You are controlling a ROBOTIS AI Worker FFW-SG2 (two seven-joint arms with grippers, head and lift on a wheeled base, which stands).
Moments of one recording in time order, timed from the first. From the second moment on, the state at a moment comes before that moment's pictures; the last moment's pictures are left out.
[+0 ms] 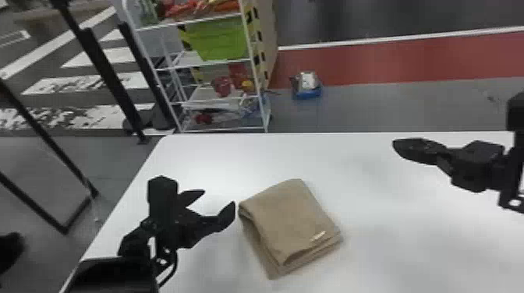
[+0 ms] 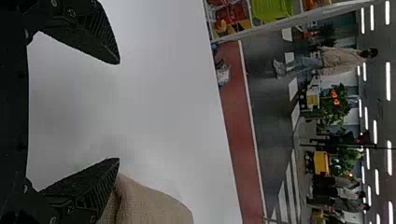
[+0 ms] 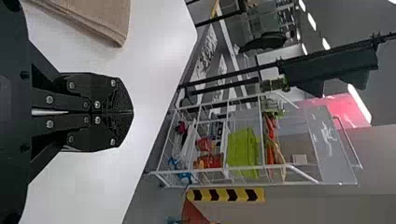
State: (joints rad) left arm 0.23 0.00 0.34 -1.92 -0.25 0.46 -0.65; right arm -0.20 0.00 -0.12 -1.65 0.17 0.55 1.01
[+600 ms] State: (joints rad) left arm 0.34 0.00 0.22 -1.89 -0.23 0.02 -0.47; right arm -0.13 -0.05 -0.34 -1.69 0.09 0.55 1.05
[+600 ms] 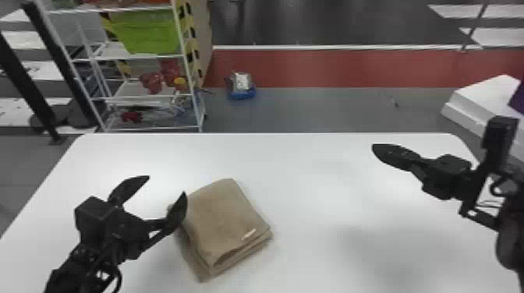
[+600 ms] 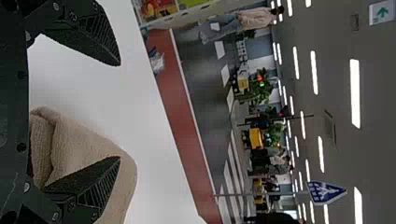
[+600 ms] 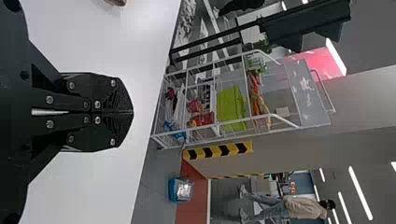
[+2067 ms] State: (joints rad) left arm 0.22 0.00 0.19 -1.76 -0.46 -0.06 -0.55; right arm -0.06 -0.05 -0.34 -1.76 0.03 0.58 1.06
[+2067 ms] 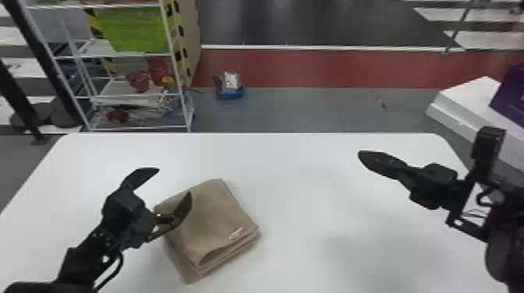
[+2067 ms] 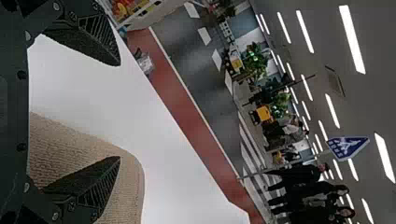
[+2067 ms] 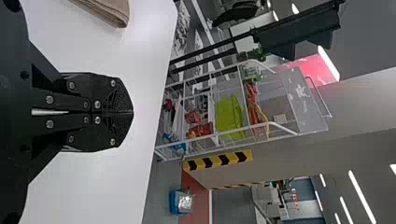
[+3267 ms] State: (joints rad) left arm 0.22 0.00 0.22 -1.79 -0.60 0.12 -0.57; right arm -0.06 -0.05 -0.38 -1.77 0.01 0.59 1.08
